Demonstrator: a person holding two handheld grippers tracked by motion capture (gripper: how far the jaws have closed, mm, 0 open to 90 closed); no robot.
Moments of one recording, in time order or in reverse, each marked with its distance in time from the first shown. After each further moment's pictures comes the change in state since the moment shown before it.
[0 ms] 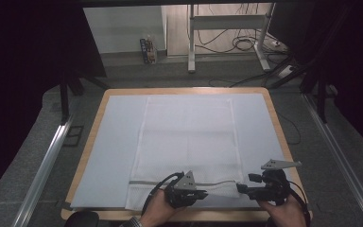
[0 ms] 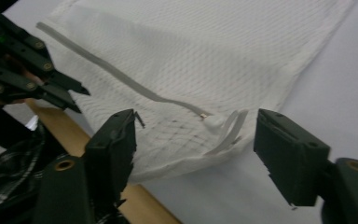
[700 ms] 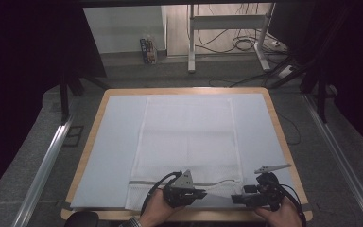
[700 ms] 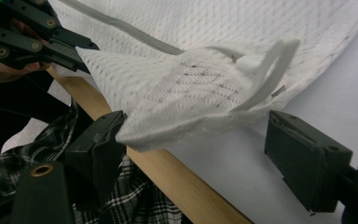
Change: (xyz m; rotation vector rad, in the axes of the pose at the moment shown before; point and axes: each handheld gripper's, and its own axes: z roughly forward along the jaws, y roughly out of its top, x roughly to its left) left arm 0.002 -0.002 -0.002 -0.010 -0.016 -0.011; right arm -0.003 -0.014 0.020 0.153 0.132 0.127
